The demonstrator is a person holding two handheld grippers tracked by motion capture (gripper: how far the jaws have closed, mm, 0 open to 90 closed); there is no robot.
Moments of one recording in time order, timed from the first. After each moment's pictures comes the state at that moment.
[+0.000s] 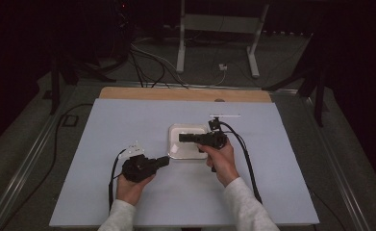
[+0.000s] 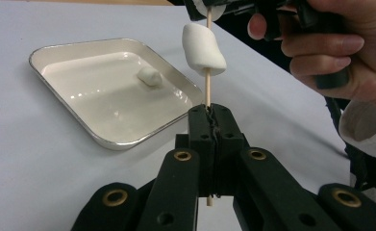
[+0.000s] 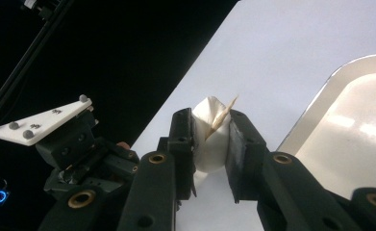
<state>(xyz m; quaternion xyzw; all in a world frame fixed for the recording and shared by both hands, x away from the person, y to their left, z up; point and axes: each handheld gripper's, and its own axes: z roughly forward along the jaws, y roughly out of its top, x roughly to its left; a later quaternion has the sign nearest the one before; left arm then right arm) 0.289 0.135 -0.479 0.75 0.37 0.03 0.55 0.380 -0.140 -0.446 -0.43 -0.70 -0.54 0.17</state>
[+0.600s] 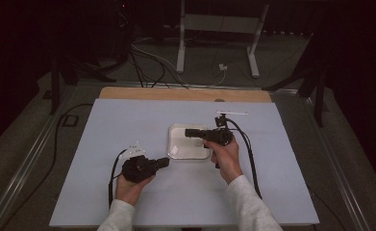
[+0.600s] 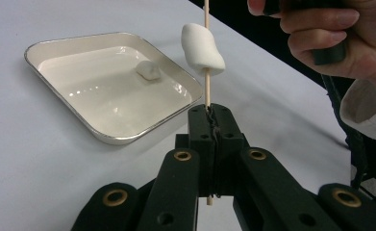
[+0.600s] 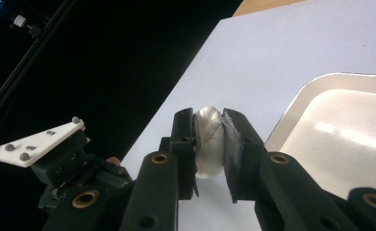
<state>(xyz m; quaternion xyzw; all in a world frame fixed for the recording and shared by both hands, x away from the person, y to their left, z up) 0.290 0.136 -0.481 0.76 0.36 0.03 0.54 0.387 -0.155 -0.441 -0.46 -0.68 -0.55 0.15</state>
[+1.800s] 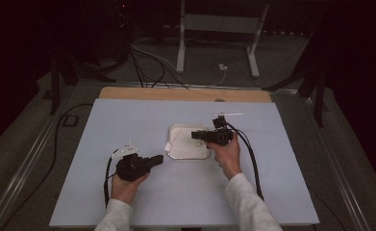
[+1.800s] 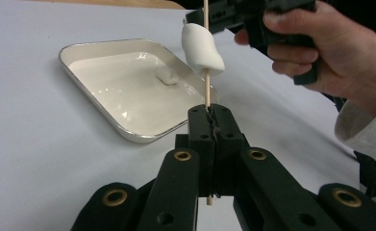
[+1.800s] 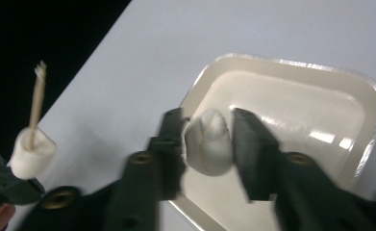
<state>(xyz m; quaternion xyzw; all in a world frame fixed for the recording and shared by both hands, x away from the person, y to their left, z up) 0.292 0.152 -0.484 0.74 0.39 0.03 0.55 0.402 -0.158 -0.465 -0.49 -0.74 -0.46 0.04</state>
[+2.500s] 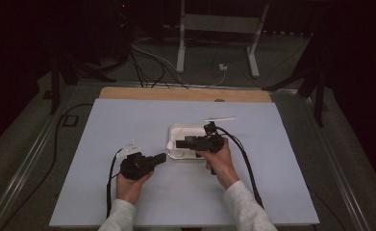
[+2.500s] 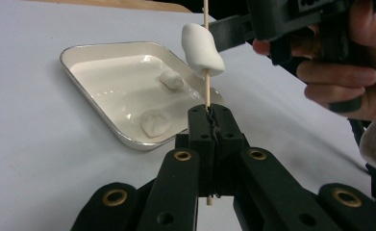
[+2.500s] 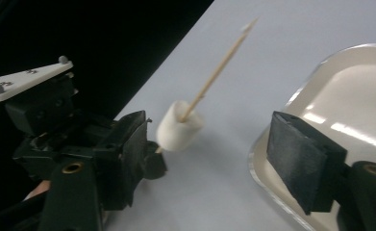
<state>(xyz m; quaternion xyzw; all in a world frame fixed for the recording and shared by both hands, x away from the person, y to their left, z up) 0.296 0.141 -0.487 0.73 0.40 0.04 0.55 0.376 -0.130 -0.457 -0.41 -0.74 -0.52 0.14</state>
